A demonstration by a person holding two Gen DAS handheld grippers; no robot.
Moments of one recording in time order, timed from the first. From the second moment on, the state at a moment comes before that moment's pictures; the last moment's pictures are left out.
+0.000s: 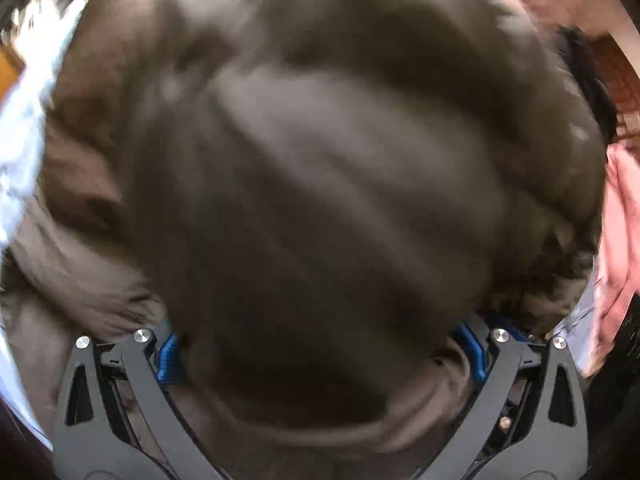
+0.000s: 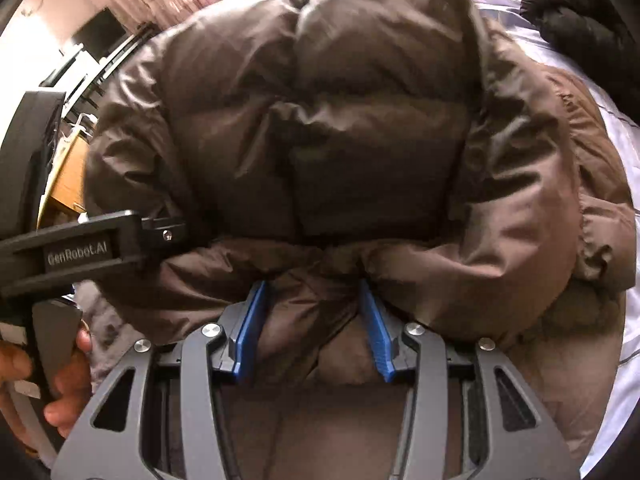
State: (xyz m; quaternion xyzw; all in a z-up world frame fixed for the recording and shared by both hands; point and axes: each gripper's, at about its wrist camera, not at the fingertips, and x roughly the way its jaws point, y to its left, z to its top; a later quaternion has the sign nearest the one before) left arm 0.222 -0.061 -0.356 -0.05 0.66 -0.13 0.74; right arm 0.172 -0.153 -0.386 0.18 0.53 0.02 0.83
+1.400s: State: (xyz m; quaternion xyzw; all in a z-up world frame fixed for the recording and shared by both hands) left arm 0.150 -0.128 -0.334 0.15 0.58 -0.23 0.77; right arm 0.152 -0.238 -0.308 0.22 0.43 -0.12 0.87
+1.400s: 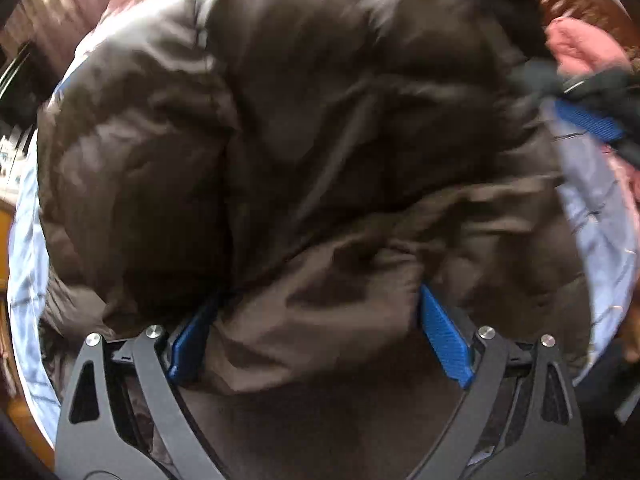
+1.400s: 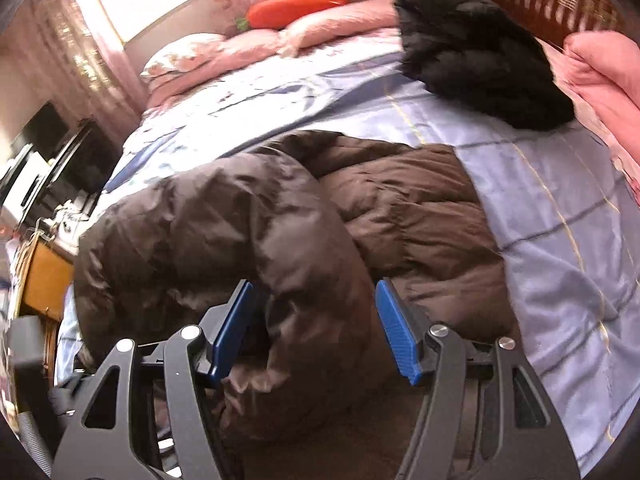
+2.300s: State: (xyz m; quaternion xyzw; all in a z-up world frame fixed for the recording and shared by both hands) left arm 0.176 -0.117 -0.354 0.13 0.60 -0.22 0.76; right arm 0.190 -0.205 -0.351 0.21 0.48 -0.05 0.85
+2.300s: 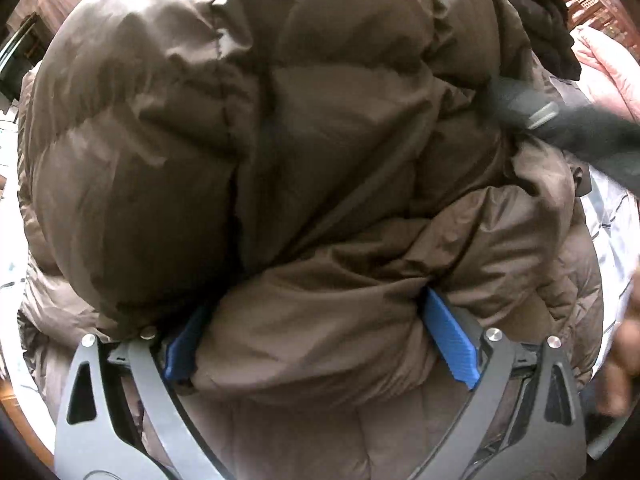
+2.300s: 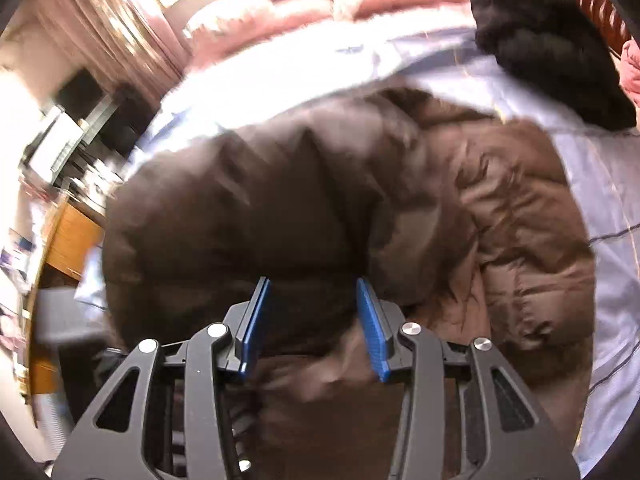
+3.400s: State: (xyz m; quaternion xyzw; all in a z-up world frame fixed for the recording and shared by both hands) left arm 0.181 -0.118 -0.372 0.14 0.62 -0.21 0.74; right arm 0.302 -0.149 -0.360 0.04 0.56 -0.06 0.82
